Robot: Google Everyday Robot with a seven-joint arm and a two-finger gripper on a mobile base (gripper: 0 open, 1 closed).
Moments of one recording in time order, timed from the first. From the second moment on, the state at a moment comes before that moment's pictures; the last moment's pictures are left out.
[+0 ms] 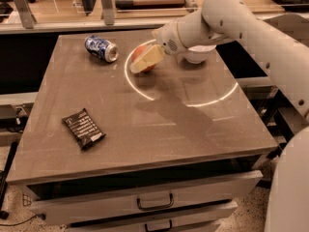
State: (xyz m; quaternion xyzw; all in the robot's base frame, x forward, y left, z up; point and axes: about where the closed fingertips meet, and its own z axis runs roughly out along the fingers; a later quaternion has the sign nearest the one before) arm 0.706 0.031 0.888 -0.52 0.69 0.26 0.42
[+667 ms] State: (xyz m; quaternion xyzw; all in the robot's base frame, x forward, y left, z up) arm 0.686 0.008 0.882 -0.51 0.69 0.29 0.42
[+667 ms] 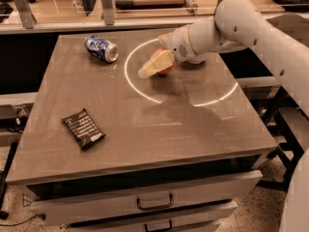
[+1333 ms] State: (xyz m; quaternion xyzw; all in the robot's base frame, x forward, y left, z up) arm 0.667 0.003 0.861 -0.52 0.68 0.31 0.41
